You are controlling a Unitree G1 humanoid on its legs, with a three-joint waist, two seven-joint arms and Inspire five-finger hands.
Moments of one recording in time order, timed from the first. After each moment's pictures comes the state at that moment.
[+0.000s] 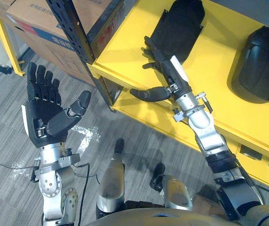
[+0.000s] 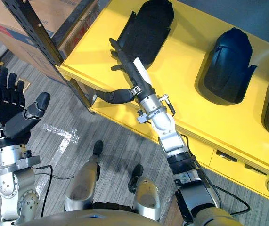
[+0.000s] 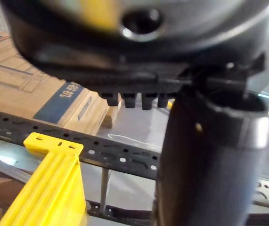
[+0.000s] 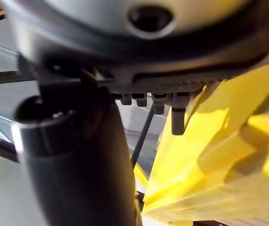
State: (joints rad) left arm 0.28 0.09 0.13 -0.39 -0.43 -0.44 0.04; right arm -0.46 -0.31 0.21 0.12 -0.07 -0.31 0.10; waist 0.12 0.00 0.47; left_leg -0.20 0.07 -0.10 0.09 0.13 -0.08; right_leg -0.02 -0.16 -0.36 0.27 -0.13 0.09
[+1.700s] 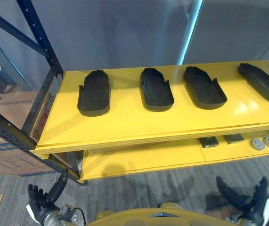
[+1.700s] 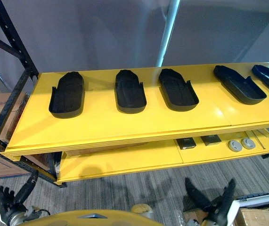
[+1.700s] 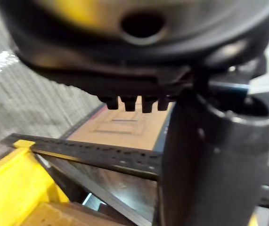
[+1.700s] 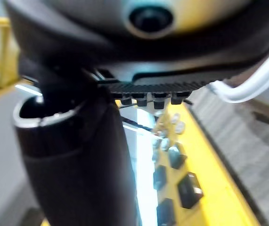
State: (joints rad) left arm 0.43 -0.09 0.43 0.45 -0.43 -0.36 0.25; right arm 0.59 0.07 -0.38 0.32 -0.03 -0.32 -0.33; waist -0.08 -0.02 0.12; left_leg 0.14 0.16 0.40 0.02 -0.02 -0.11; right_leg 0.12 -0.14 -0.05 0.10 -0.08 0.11
